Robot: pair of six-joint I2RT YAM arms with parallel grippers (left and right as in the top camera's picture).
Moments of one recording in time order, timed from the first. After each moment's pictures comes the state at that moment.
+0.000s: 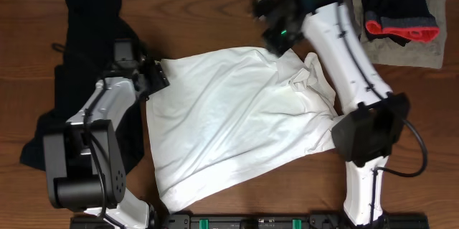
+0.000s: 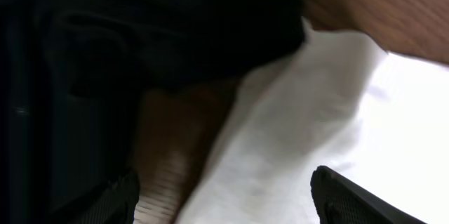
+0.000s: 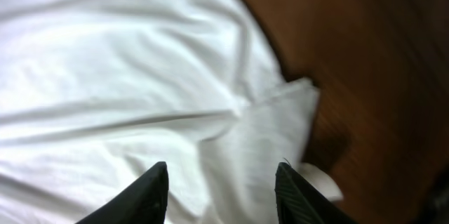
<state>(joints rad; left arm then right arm) 0.07 1.77 1.02 -0.40 0.05 -0.39 0.40 2.17 2.19 -1.34 -0.05 -0.37</state>
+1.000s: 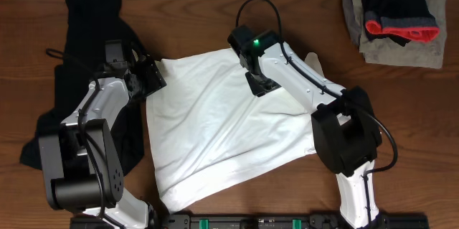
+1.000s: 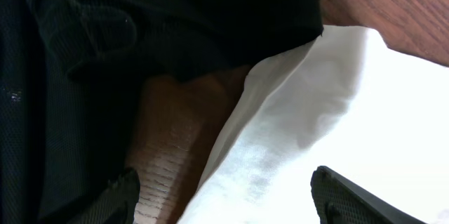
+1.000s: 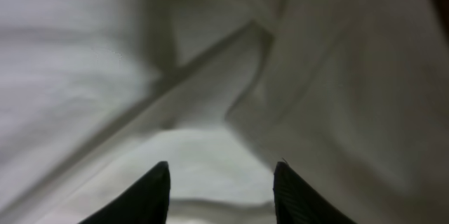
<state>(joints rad) 0.11 1.77 1.02 -0.42 0.13 -0.40 0.58 2.17 1.75 -1.16 0.33 0.29</state>
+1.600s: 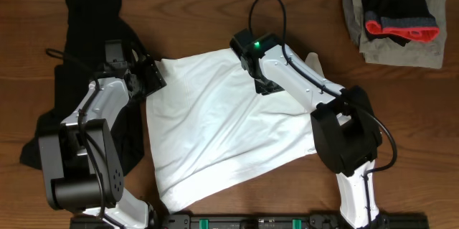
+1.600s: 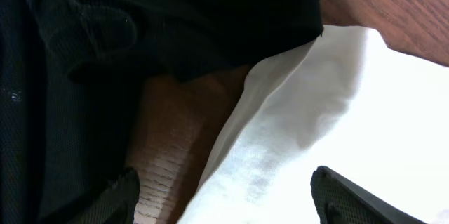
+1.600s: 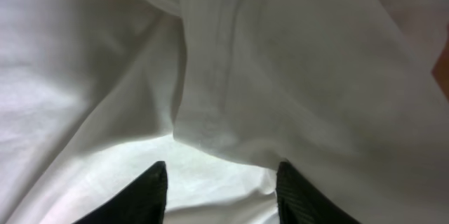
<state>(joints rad) 0.11 1.77 1.02 -0.42 0.13 -0.40 0.58 2.17 1.72 -1.19 0.45 0.55</state>
